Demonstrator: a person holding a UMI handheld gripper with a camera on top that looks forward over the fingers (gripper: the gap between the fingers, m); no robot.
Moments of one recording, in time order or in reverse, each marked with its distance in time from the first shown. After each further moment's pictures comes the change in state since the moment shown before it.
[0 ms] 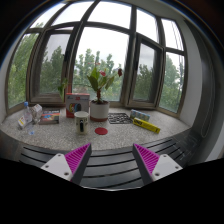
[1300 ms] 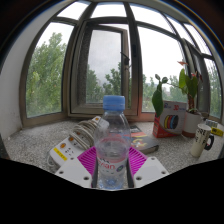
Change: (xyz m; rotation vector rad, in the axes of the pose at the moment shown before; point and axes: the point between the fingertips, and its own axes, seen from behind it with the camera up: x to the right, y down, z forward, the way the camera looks) arm -0.571 -0.053 0.207 0.196 -0.342 0.024
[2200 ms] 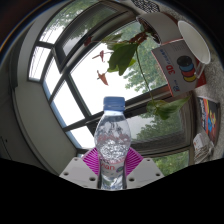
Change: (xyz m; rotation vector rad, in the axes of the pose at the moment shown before) arm 0.247 -0.288 -0.090 0.361 -0.925 1.861
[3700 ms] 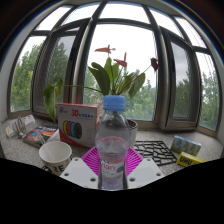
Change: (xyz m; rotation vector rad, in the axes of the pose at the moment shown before) arm 0.099 -0.347 -0.147 -0.389 0.925 -1.925
